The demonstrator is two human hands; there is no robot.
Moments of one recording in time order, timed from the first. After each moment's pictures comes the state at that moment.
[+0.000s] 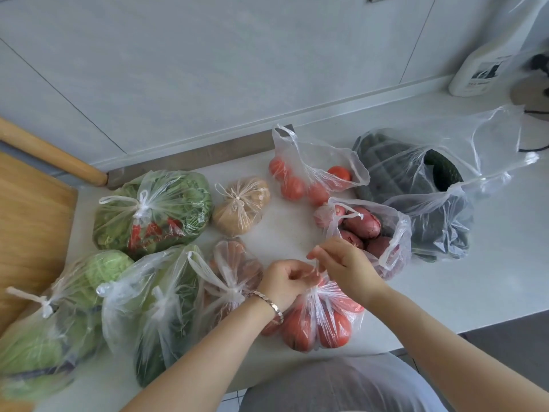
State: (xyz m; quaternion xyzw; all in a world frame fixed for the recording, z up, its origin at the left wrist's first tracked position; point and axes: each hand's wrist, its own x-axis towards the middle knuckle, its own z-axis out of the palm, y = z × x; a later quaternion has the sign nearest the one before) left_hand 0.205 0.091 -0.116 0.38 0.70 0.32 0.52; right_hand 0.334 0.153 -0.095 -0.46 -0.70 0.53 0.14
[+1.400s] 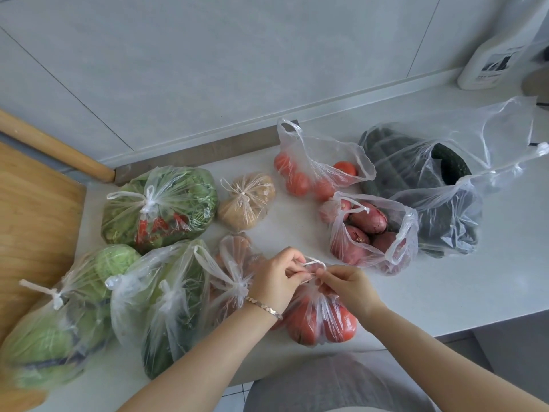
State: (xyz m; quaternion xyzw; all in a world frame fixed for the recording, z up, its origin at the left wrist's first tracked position) left_hand 0.198 0.078 -0.108 0.48 0.75 0.28 0.35; right_hand 0.336 0.121 -0.135 -0.53 -0.46 0.69 0.17
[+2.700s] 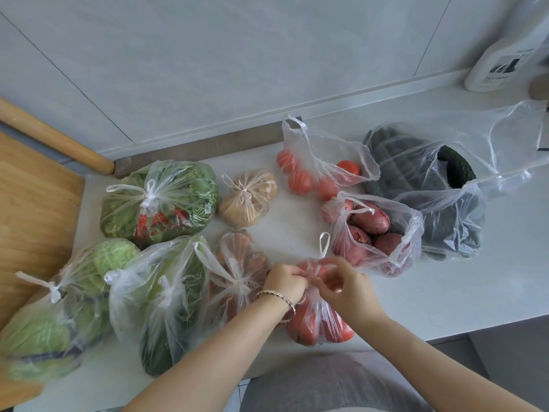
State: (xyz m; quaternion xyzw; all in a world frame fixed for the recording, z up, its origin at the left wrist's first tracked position) left_hand 0.210 0.088 -0.126 0.26 0.78 0.25 0.52; right_hand 0.338 0.112 -0.135 -0.53 -0.67 0.50 0.16
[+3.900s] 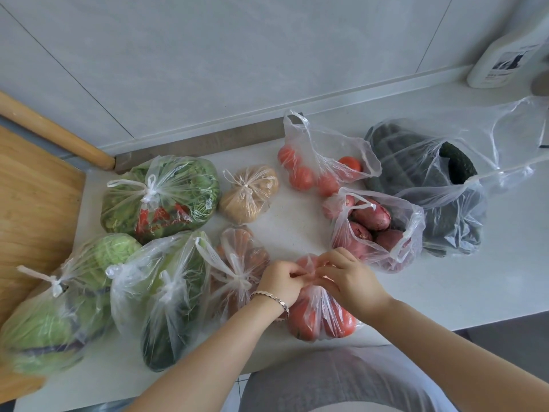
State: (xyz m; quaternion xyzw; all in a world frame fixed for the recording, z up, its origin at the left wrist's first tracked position) left_hand 0.204 0.076 -0.130 0.36 0.77 0.24 0.48; right_hand 0.345 0.133 -0.151 -0.29 -0.91 0.22 0.19
